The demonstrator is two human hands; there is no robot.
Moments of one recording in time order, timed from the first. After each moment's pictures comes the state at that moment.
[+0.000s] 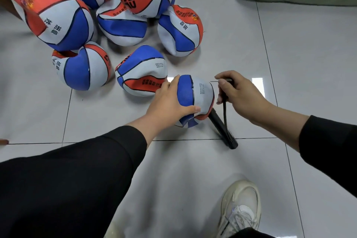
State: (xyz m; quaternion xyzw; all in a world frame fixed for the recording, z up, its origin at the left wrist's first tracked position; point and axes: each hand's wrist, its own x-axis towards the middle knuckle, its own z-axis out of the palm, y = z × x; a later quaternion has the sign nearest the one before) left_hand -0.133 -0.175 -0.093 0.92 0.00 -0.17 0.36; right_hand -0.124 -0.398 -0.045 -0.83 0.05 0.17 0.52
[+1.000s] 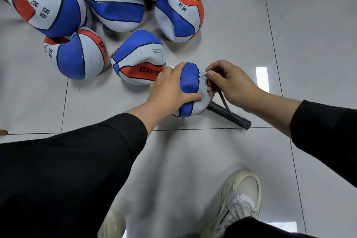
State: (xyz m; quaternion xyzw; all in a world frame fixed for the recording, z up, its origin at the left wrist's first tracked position) left_hand -0.128 -0.189 -0.098 0.95 -0.01 -0.16 0.26; right_hand -0.120 -0.381 -0.057 -0.83 0.02 0.20 0.52
